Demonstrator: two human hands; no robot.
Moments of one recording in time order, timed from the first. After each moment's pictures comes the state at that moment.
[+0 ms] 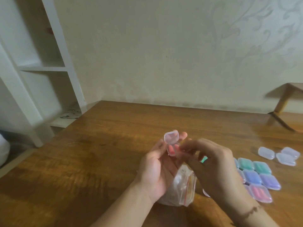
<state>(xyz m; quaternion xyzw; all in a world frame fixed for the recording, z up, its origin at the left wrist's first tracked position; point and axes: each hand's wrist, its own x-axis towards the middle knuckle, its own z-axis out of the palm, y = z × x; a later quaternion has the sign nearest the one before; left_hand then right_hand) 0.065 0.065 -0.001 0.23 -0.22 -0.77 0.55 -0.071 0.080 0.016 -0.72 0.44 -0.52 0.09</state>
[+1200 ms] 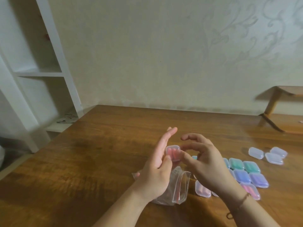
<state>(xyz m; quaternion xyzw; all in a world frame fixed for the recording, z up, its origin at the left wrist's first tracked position) 0.066 0.070 -0.010 0.35 -0.68 -0.43 0.48 -0.093 0.063 0.003 -0.70 0.53 -0.42 0.21</state>
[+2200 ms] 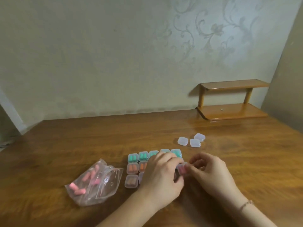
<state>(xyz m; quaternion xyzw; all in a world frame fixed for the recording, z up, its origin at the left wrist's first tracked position) -0.109 0.106 -0.023 0.36 -0.88 -0.05 0.31 -0.269 0.146 -0.018 -0.51 0.74 -0.39 0.20</state>
